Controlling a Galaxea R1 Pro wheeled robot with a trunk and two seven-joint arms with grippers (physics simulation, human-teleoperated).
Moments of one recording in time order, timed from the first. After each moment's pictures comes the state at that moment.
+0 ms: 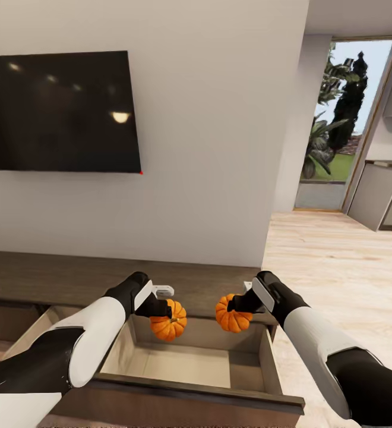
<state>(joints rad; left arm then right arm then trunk) -1.08 -0.14 0.08 -0.17 -0.09 0.88 -0.04 -0.98 0.02 0.24 -0.43 -0.41 0.95 -0.07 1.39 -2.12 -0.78</state>
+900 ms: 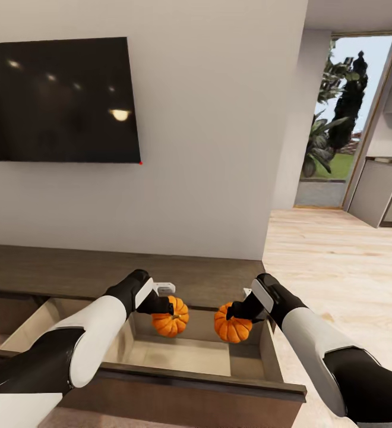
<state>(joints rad) -1.08 -0.14 0.09 -0.20 -0.09 0.89 -0.05 -0.98 0.04 0.18 -0.39 -0.41 1.02 -0.09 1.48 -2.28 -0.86</state>
